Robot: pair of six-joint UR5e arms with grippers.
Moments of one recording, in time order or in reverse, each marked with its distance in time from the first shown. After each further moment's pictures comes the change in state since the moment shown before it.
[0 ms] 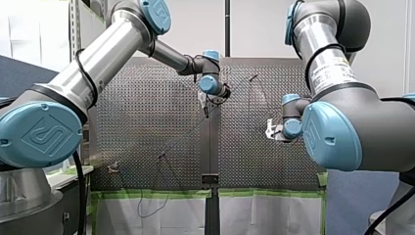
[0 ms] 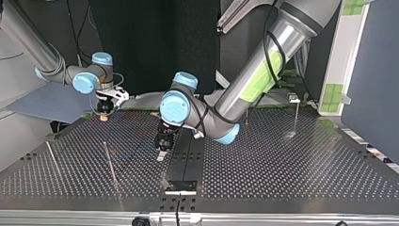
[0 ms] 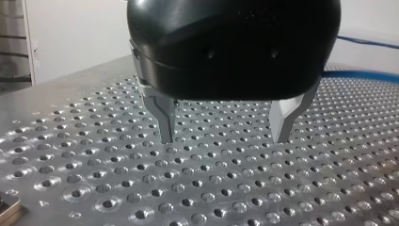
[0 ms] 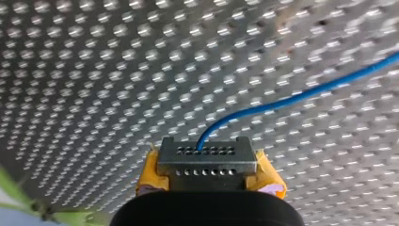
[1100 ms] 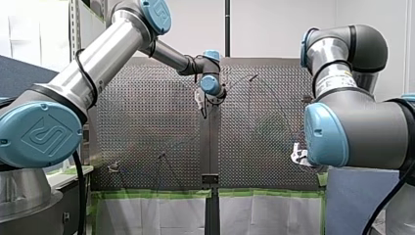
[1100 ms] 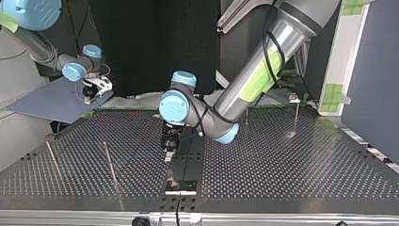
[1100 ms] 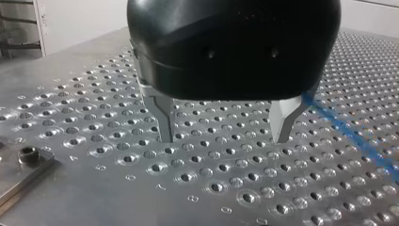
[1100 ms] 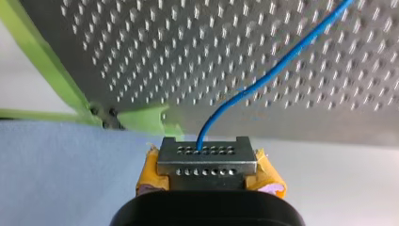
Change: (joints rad) left arm -0.003 -0.002 0.001 -0.015 -0.112 -0.021; right arm -0.191 0.170 0.037 -0.153 -0.017 0.041
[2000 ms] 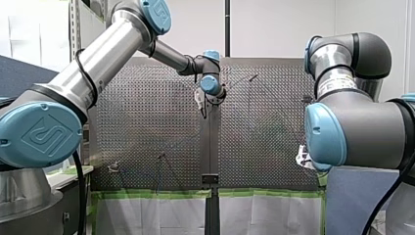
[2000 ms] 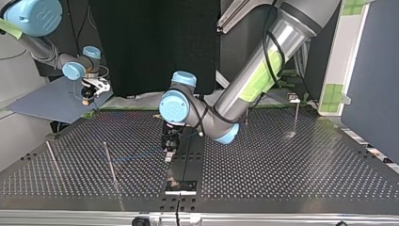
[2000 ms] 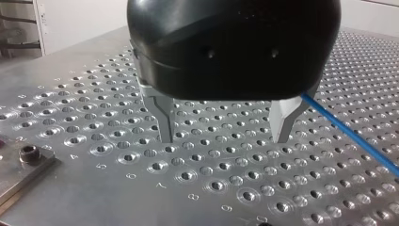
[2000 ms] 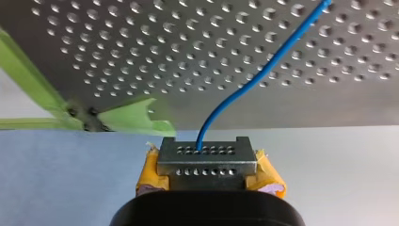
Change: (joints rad) left arm 0.001 0.000 0.000 0.000 -0.001 0.002; right arm -0.028 0.066 -0.037 -0.090 -0.036 0.042
